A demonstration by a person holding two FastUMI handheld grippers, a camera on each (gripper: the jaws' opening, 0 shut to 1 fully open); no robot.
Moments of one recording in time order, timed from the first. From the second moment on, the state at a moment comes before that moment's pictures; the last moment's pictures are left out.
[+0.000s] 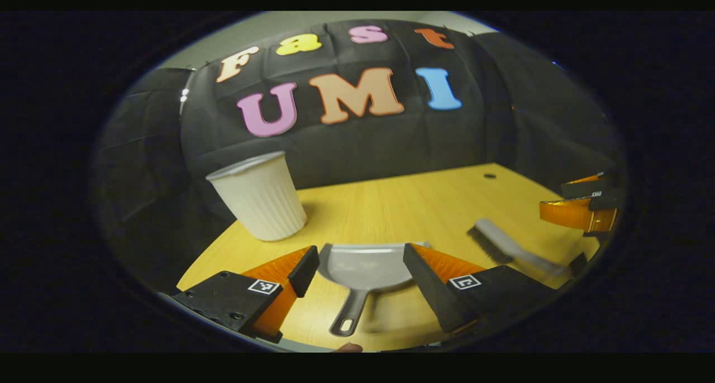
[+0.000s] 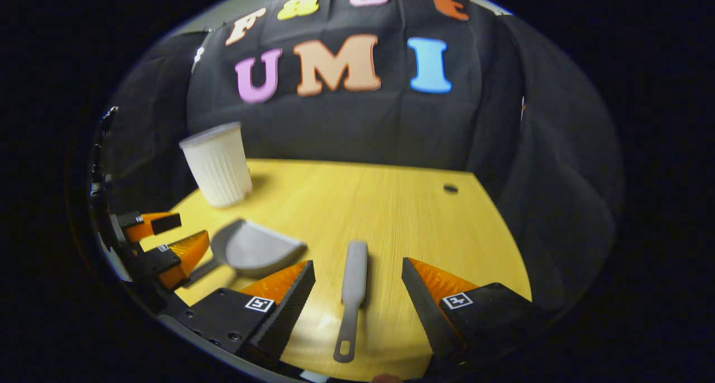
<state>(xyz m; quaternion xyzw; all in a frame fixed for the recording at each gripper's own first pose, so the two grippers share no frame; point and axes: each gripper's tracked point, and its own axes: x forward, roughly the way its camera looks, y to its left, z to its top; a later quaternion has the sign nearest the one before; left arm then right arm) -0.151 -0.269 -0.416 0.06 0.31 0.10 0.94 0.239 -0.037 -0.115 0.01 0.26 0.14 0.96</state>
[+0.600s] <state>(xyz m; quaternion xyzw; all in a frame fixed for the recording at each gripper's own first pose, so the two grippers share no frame) -0.088 -0.337 -0.247 0.04 0.10 0.01 0.99 0.203 -0.088 0.056 0.02 0.05 0.09 0.99</state>
